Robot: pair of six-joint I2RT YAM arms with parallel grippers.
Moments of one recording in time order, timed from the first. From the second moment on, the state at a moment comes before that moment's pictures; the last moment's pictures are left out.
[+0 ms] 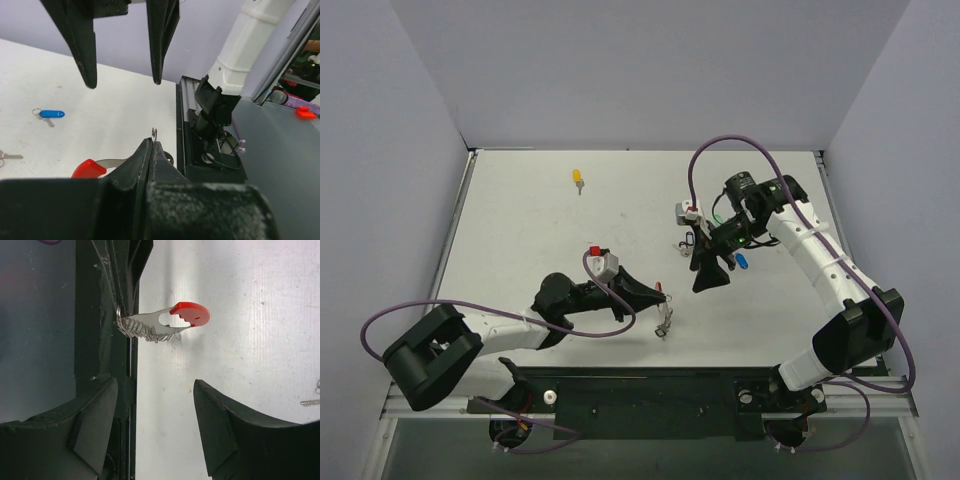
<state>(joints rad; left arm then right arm) -0.83 1.33 0.36 1.23 0.62 -0.43 0.40 1.51 1.48 -1.40 -0.88 -0.98</state>
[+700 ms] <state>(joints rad) -0.77 1.28 0.41 1.27 0.84 -0.61 0.39 1.51 1.45 -1.40 -0.95 -1.05</state>
